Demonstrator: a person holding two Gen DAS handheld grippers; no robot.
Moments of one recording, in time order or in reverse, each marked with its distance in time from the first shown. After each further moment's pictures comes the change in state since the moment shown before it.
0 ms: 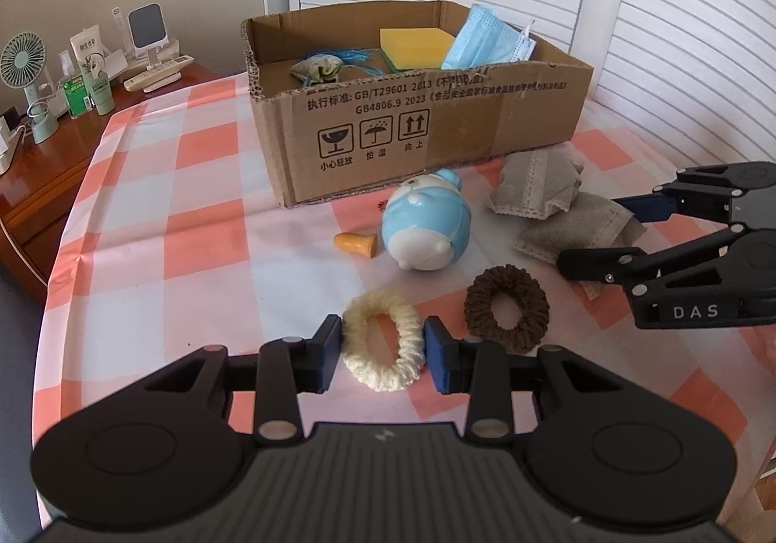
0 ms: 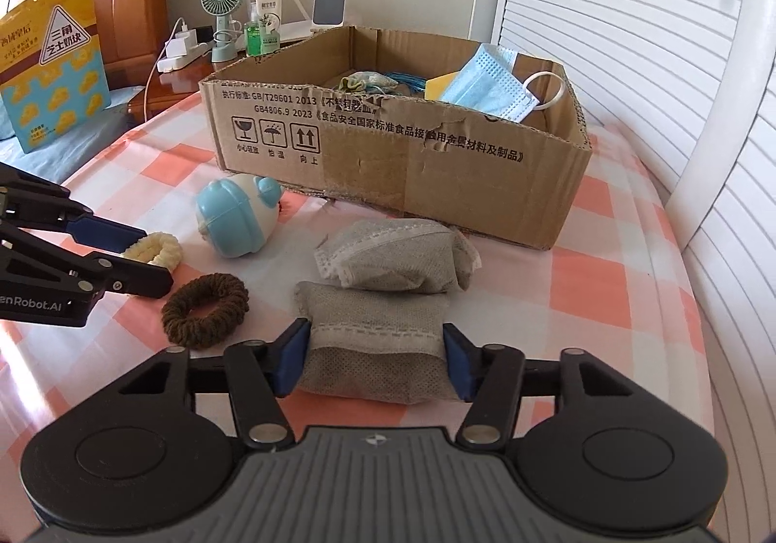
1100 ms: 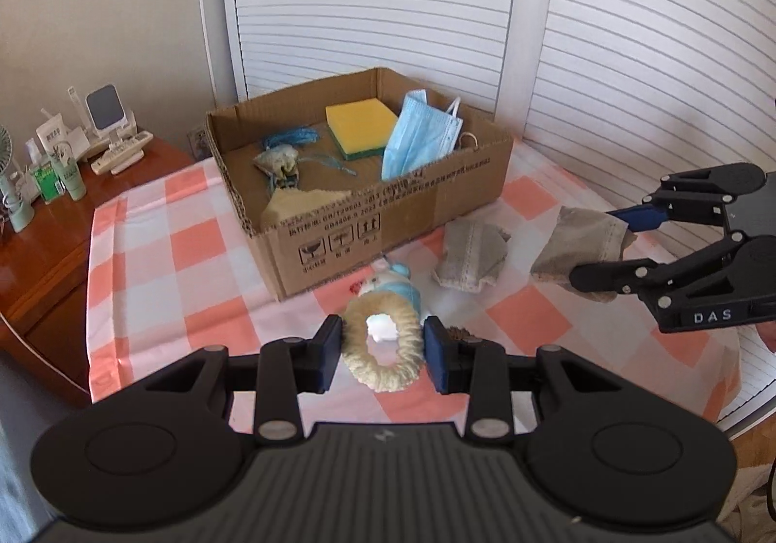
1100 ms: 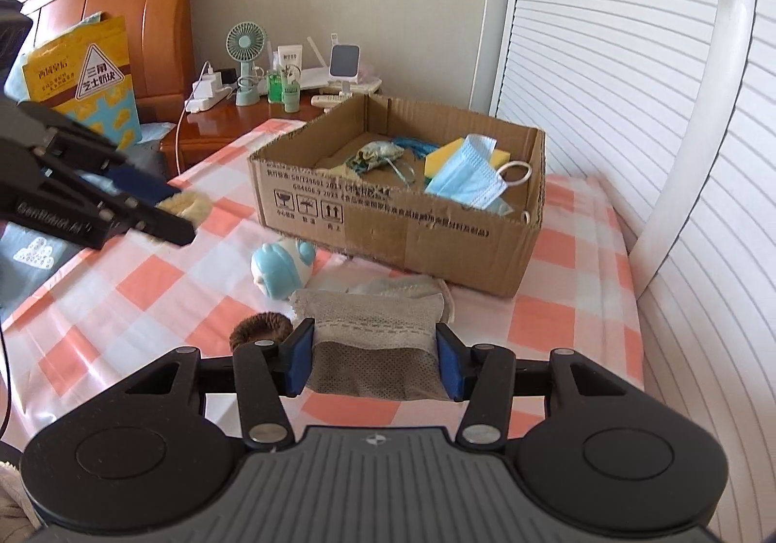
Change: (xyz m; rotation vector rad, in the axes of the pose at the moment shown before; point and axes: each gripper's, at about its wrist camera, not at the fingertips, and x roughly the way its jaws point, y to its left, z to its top) left arm -0.066 0.004 0.036 0.132 -0.035 -0.120; right arm -0.080 -0.001 0.020 -0.026 -0.087 0.021
